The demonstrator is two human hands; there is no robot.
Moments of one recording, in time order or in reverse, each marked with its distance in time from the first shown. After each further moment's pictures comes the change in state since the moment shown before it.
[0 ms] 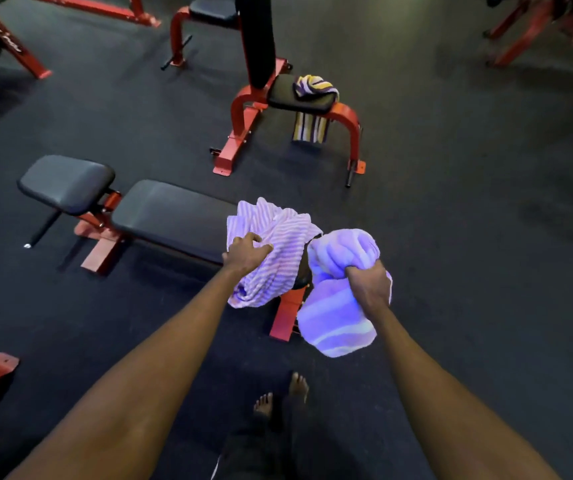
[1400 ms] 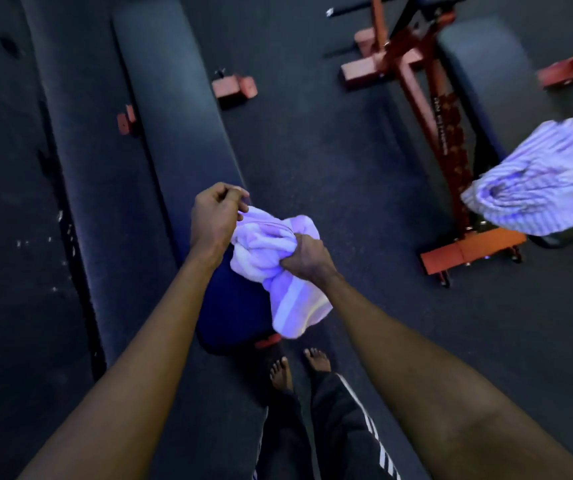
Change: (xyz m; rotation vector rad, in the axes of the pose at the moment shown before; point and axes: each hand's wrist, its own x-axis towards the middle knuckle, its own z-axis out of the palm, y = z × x) left_hand -0.490 -0.541 0.001 -0.942 0.935 -0.410; right_hand -0.485 0.292 0.323 -0.970 -1.145 -0.954
